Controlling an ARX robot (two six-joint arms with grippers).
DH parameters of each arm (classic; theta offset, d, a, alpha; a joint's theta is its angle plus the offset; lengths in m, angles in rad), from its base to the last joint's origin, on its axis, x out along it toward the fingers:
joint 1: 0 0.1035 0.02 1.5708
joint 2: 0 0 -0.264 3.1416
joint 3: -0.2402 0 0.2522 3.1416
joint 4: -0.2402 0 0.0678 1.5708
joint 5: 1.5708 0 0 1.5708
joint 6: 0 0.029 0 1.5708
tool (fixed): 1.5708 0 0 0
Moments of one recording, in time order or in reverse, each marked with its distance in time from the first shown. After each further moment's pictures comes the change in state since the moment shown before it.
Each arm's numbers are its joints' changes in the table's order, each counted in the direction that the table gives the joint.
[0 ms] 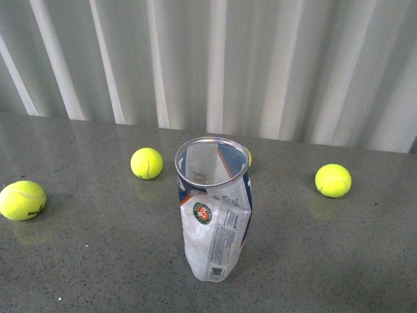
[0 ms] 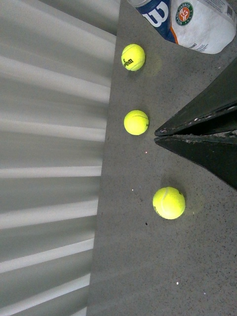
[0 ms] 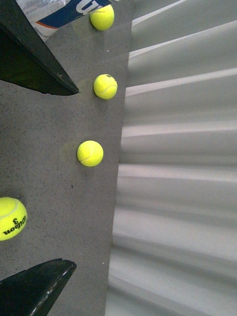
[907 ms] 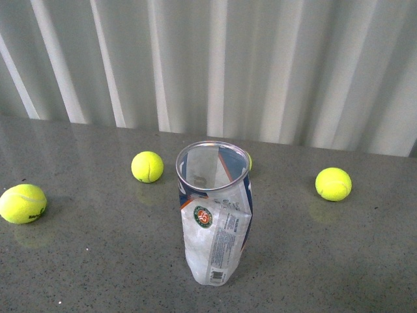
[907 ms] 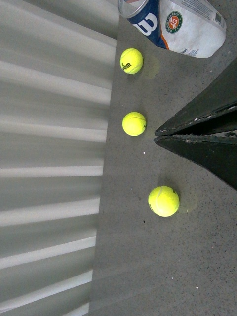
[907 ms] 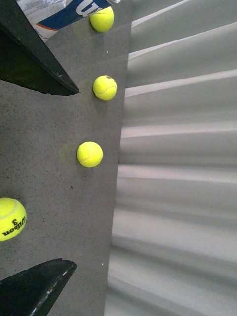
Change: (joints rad) left arm 0.000 0.395 0.040 -0.330 -0.001 -0.003; right arm 0.000 0.000 0.000 0.000 0.000 0.000
